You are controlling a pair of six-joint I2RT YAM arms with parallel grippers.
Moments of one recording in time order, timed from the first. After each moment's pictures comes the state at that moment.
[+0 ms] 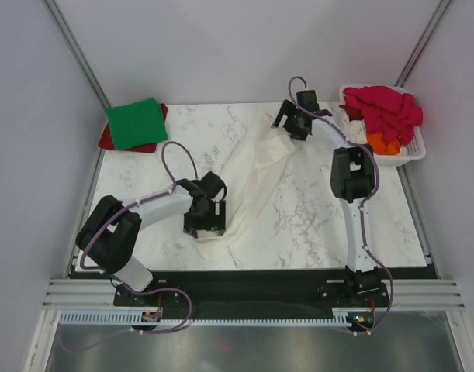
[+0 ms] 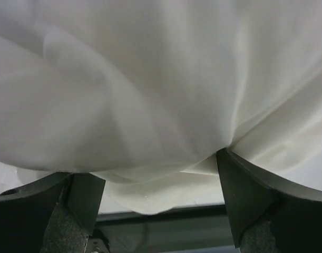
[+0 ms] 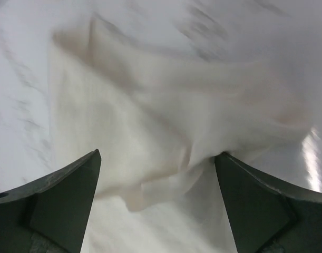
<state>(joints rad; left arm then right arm) -0.55 1.65 0.97 -0.73 -0.06 -0.60 0.17 2.30 1.84 -0.41 -0.06 0.62</state>
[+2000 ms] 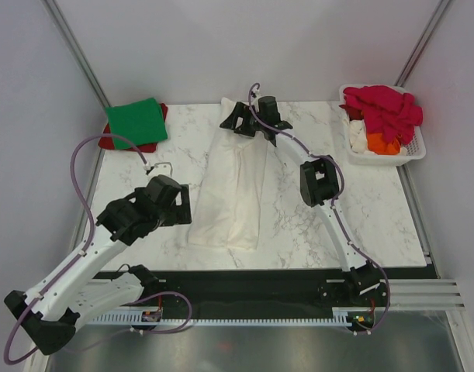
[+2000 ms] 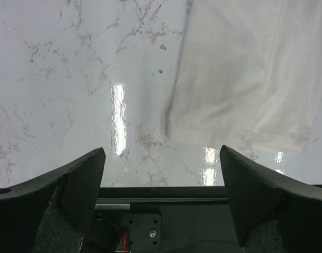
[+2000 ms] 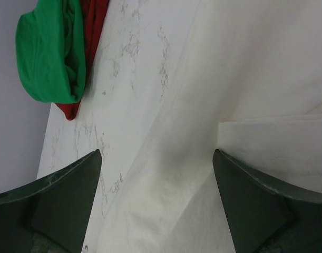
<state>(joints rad) -0.68 0.88 0.99 -1.07 -0.42 -0.61 0.40 2.86 2.56 -0.13 -0.49 0.68</state>
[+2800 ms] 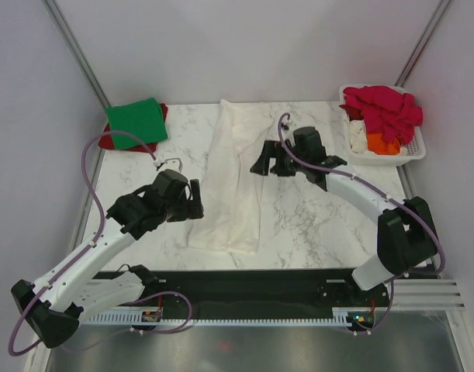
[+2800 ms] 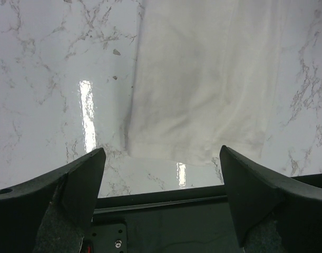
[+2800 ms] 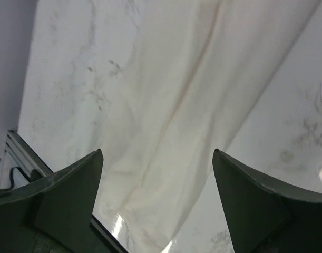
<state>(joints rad) -0.68 0.95 0.98 -0.93 -0.30 -0.65 0.45 1.56 1.16 -0.14 -0.36 0.50</state>
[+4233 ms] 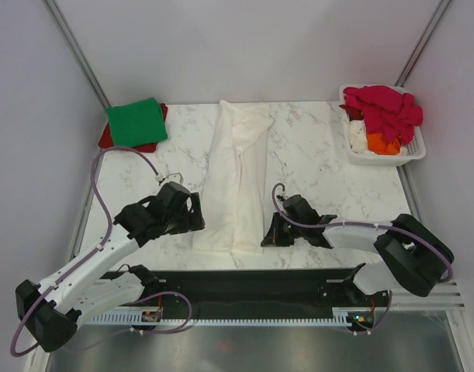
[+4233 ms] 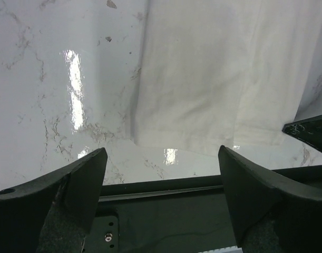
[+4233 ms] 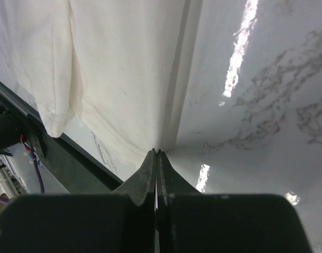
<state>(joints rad) -0.68 0.91 0.81 -0.87 -0.23 -0.74 0.74 1.42 0.46 0.10 -0.33 0.86</state>
